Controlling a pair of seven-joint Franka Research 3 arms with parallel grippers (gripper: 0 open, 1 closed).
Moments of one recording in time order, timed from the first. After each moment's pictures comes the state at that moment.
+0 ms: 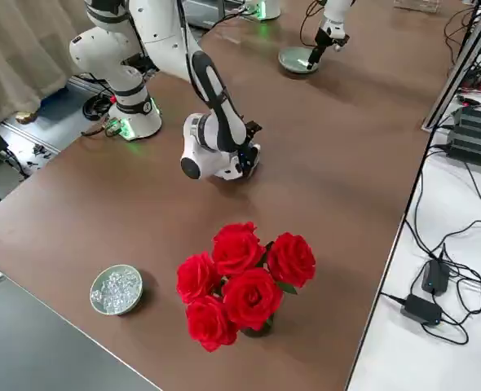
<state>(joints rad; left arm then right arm) -0.09 0.64 -0.58 -2.01 0.15 2.48 -0.71 -0.26 0.47 0.00 -2.35 1.28 1.92 -1.13</state>
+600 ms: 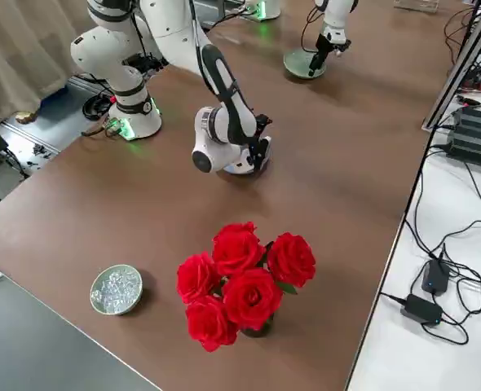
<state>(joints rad) -0.25 0.69 -0.48 -1.88 0.15 2.48 -0.71 -0.17 0.48 0.00 -2.32 1.38 1.92 -1.17</state>
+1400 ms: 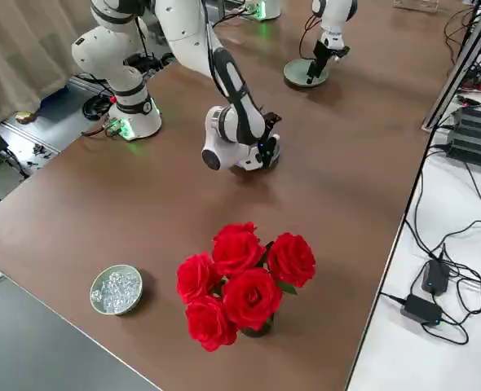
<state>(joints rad) -0.37 0.79 -0.43 -1.70 0.15 2.48 -0.74 -0.08 0.53 0.00 -2.29 1.54 1.92 -1.20</state>
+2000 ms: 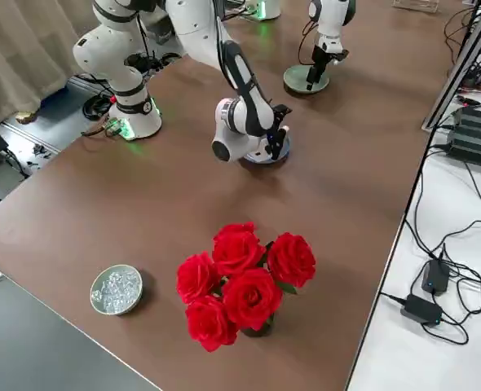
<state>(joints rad) -0.46 0.84 -0.38 -1.58 0.15 2.48 -0.81 0.00 0.53 0.00 -2.26 1.66 1.93 -1.20</state>
